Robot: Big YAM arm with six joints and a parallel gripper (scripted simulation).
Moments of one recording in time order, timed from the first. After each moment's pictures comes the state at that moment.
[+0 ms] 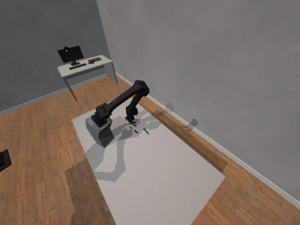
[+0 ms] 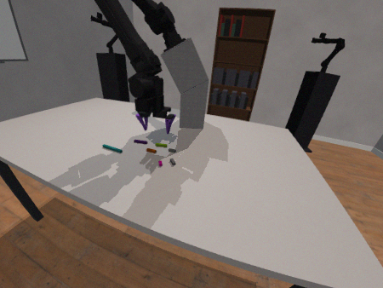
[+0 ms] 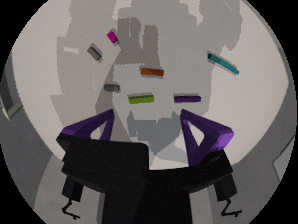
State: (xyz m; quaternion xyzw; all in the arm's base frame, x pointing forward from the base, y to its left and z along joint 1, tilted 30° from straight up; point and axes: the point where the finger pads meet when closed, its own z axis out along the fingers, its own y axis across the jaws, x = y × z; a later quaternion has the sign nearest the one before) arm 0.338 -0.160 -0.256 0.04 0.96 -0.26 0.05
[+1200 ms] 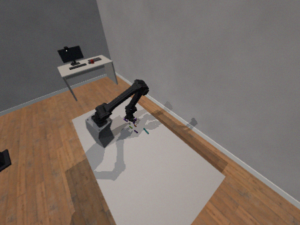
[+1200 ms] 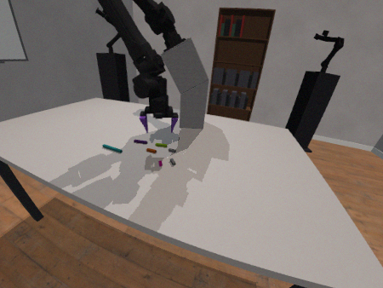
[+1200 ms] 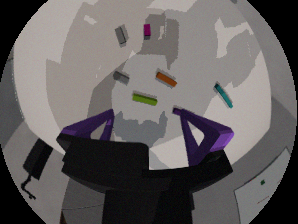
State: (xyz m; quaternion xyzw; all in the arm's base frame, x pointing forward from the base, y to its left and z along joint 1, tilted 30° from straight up) arm 0.341 -0.148 -0.262 -0.15 0.95 -0.26 0.00
